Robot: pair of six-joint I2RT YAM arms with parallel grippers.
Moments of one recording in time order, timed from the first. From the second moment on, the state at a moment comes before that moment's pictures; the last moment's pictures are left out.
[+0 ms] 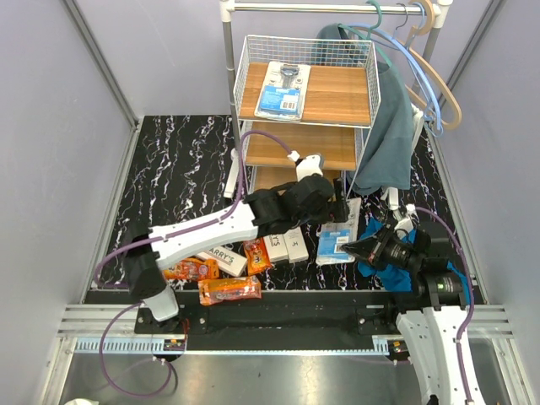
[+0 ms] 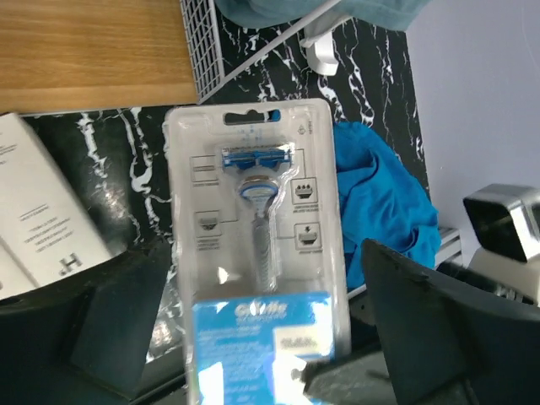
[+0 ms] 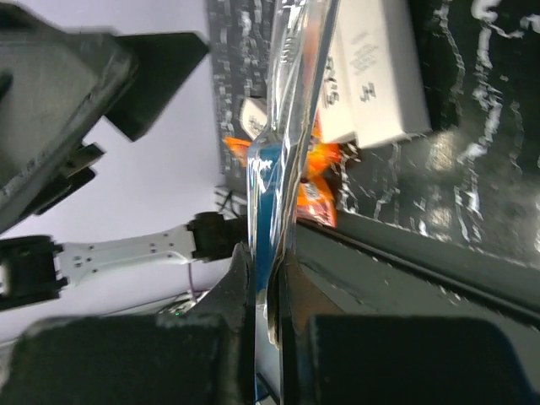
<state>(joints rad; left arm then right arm) -1.15 1.70 1.59 -0.55 -0.34 -0.96 0.03 0.37 0.54 -0.69 -0.79 0.92</state>
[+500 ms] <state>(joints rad) -1.19 0.81 1.14 -0.65 -0.53 -0.90 0.03 0.64 1.21 -0.78 -1.00 0.68</state>
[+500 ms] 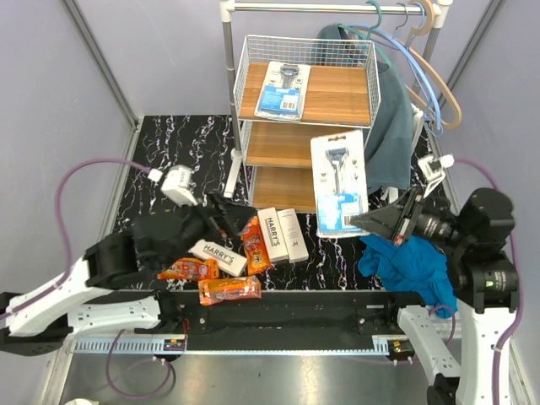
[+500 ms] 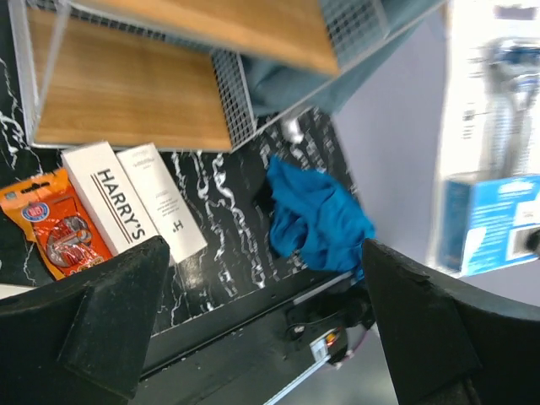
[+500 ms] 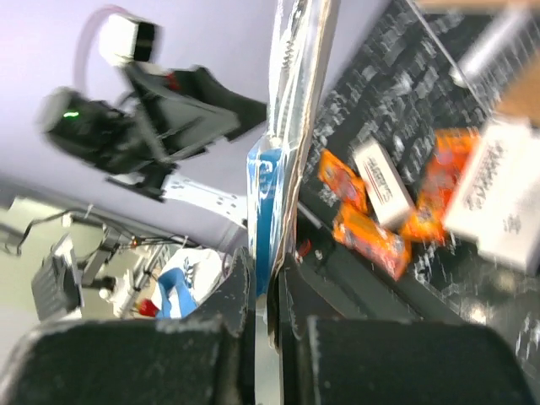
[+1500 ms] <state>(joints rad) -1.24 0.95 0.99 -0.74 -0.44 -0.97 0.34 1.85 2.68 -1.17 -0.51 0.70</state>
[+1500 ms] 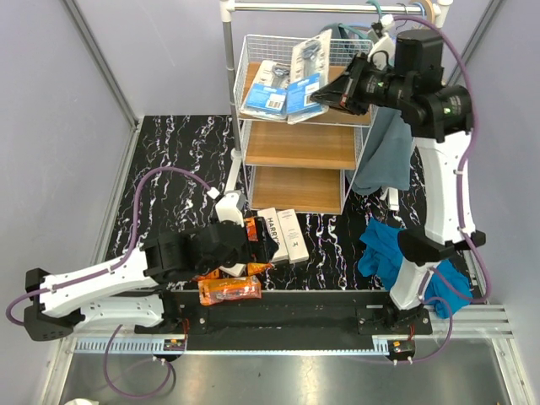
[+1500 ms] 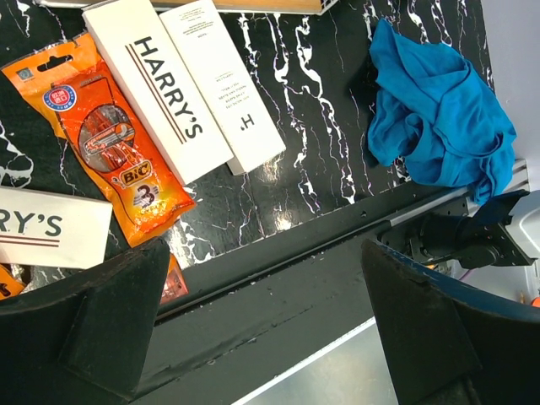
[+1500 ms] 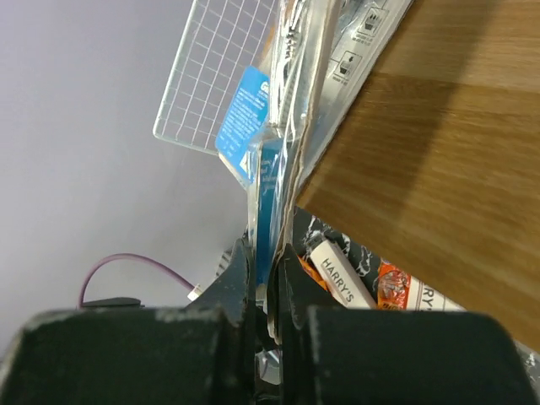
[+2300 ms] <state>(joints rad) -1.26 0.92 0.94 -0.70 -0.43 -1.00 0.34 1.82 2.61 -1.21 -0.48 0.69</state>
